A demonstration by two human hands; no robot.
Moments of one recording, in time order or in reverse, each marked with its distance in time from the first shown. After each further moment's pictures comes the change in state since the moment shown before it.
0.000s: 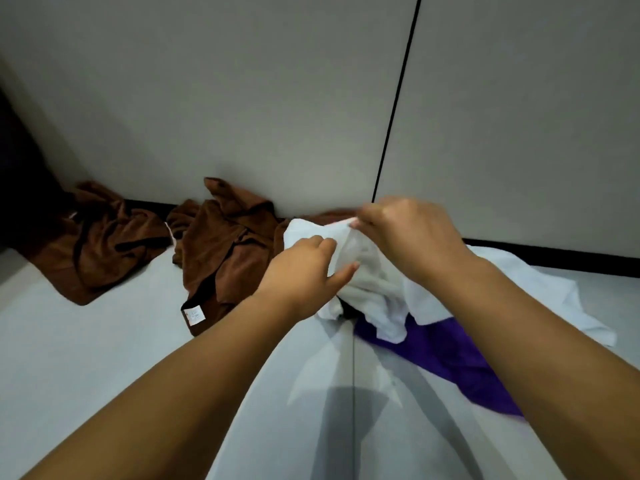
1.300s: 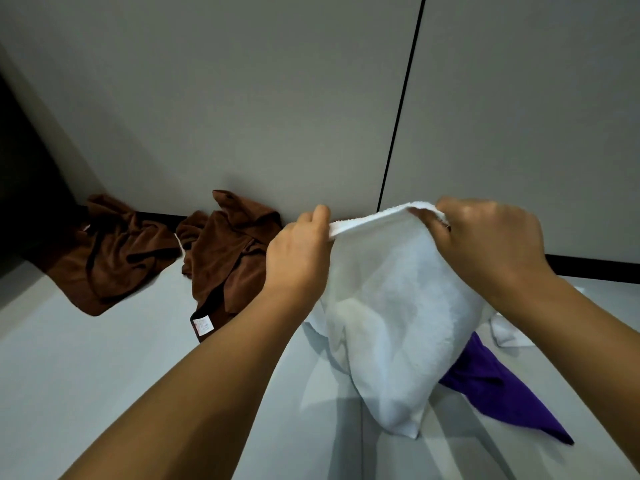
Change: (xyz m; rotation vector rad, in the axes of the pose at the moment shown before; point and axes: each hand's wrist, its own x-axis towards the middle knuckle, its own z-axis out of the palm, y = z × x) left_hand 0.013 0.008 -0.024 -0.016 0.291 -0.181; right_hand -0.029 0.041 -0.005 -0.044 0.382 0.255
